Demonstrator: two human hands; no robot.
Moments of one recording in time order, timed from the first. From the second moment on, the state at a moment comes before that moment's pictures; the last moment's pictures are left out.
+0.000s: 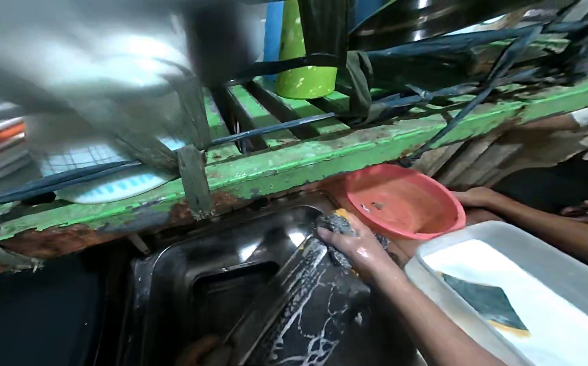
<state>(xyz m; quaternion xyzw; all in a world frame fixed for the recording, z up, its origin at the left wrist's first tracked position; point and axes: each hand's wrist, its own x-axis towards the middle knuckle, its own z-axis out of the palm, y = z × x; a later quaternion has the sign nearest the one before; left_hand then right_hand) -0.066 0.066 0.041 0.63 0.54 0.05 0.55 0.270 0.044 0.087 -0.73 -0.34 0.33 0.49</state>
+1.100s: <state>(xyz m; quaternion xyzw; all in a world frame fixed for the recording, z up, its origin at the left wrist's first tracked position) -0.024 0.045 0.075 0.58 0.54 0.24 0.56 0.257 0.047 0.058 -0.67 -0.27 0.36 0.59</state>
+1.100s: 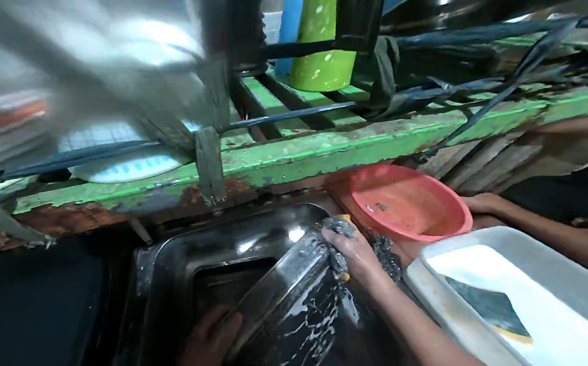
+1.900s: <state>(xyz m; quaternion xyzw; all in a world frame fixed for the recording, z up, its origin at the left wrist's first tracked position) -0.006 0.032 -0.088 0.46 0.69 0.28 0.49 0.152 0.078 -0.083 -0.66 -0.65 0.26 0.28</state>
